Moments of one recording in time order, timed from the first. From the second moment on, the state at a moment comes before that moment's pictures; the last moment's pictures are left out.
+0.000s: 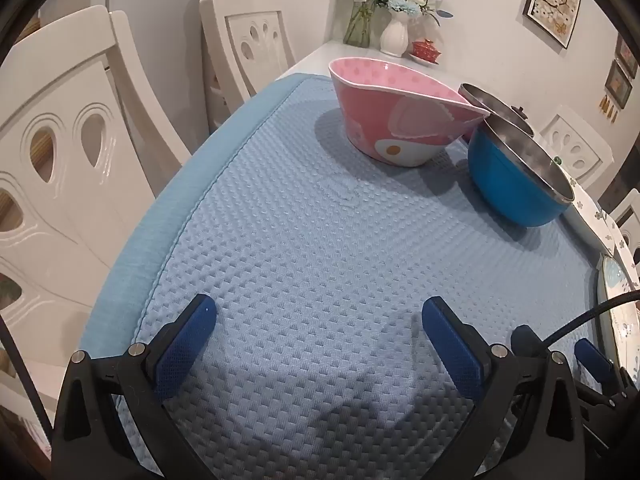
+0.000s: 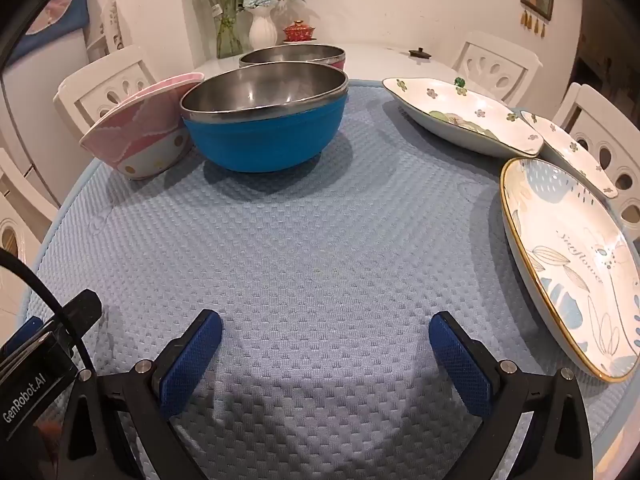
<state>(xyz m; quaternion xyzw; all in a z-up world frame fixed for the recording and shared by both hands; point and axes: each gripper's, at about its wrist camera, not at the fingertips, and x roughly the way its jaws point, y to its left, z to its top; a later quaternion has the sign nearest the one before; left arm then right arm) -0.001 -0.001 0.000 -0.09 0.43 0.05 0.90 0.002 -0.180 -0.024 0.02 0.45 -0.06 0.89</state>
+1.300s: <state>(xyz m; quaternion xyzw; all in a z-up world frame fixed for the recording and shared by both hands) -0.015 -0.030 0.042 0.02 0.48 -0.04 0.87 -0.011 -0.206 0.010 0.04 0.56 0.01 0.83</state>
